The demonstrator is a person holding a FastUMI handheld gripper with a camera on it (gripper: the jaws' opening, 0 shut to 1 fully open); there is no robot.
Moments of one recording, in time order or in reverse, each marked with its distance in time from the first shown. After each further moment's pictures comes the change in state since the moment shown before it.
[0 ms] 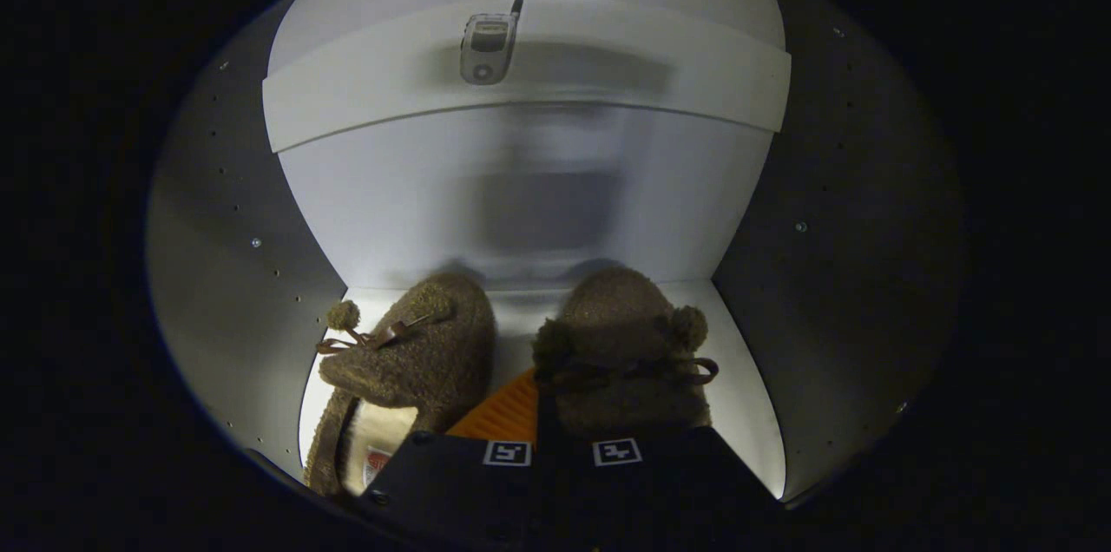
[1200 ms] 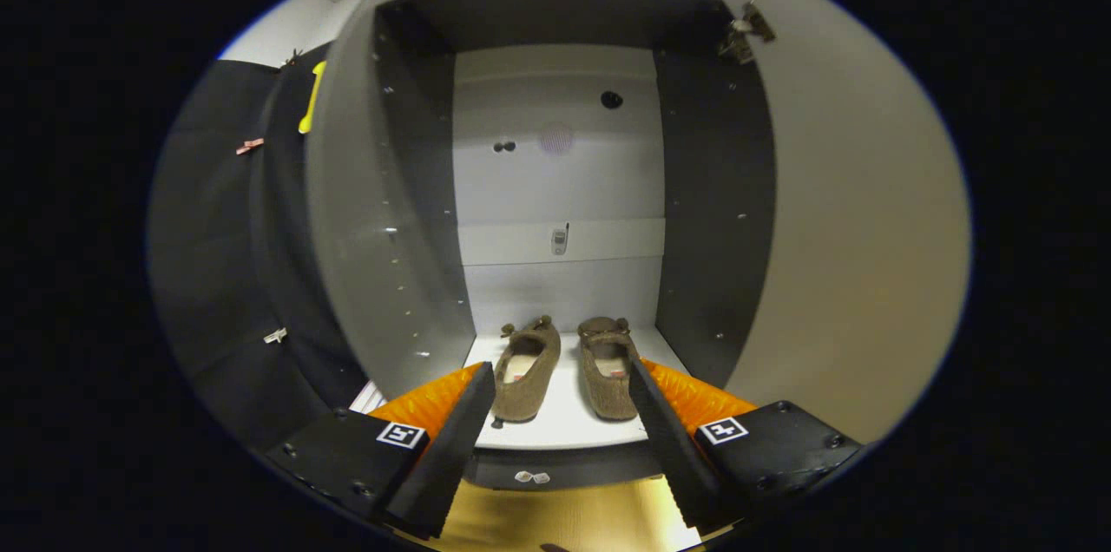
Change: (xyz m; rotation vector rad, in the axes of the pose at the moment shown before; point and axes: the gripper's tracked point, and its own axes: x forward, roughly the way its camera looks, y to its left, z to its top) arm -0.331 0.023 -0.026 0.052 -0.466 0.073
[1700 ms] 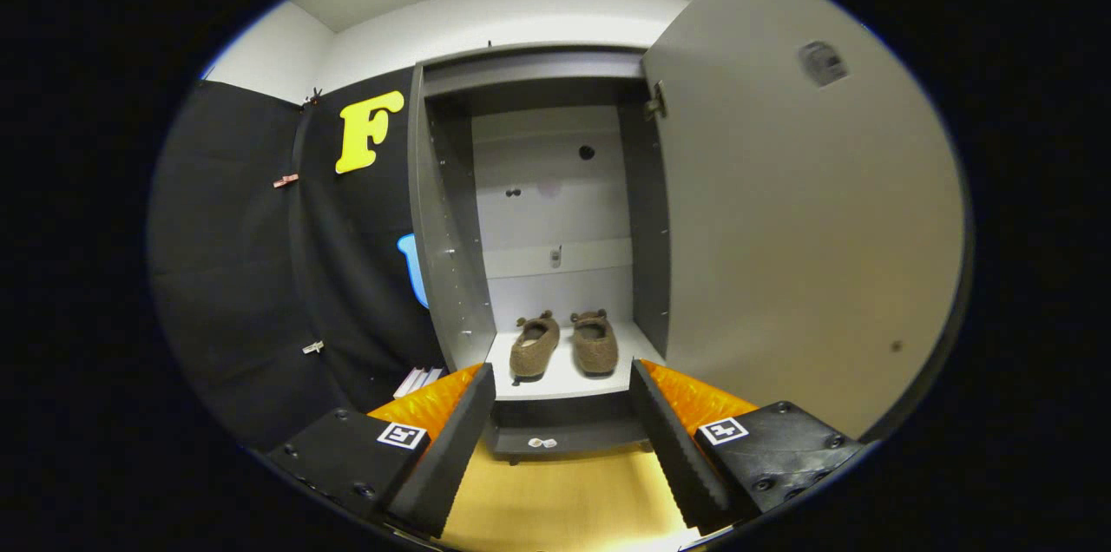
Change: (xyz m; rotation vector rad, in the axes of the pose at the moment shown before) arm -0.185 -0.034 0.007 0.038 -0.112 -0.004
